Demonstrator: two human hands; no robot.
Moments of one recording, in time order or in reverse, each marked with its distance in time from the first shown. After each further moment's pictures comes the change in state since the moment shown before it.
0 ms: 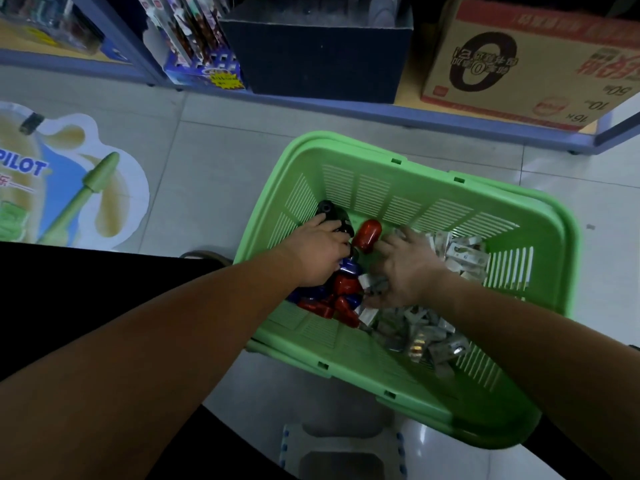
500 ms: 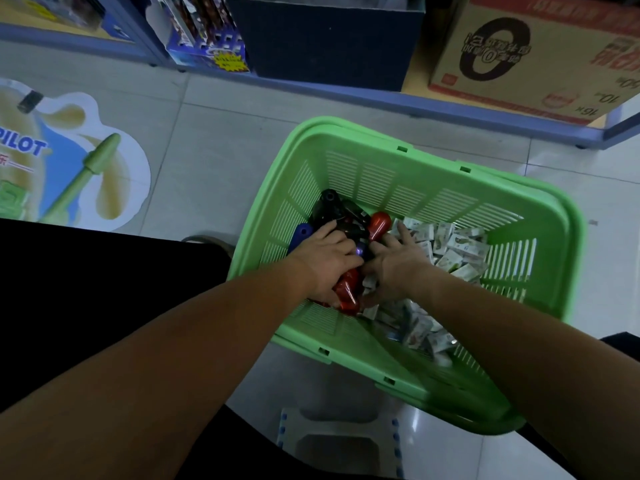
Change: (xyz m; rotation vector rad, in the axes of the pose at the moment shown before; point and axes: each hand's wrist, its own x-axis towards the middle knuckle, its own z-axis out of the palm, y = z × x) left_hand -0.003 0.026 0.026 0.017 -0.038 0.064; right_hand 0.018 -0.019 0.002 0.059 -0.189 -0.010
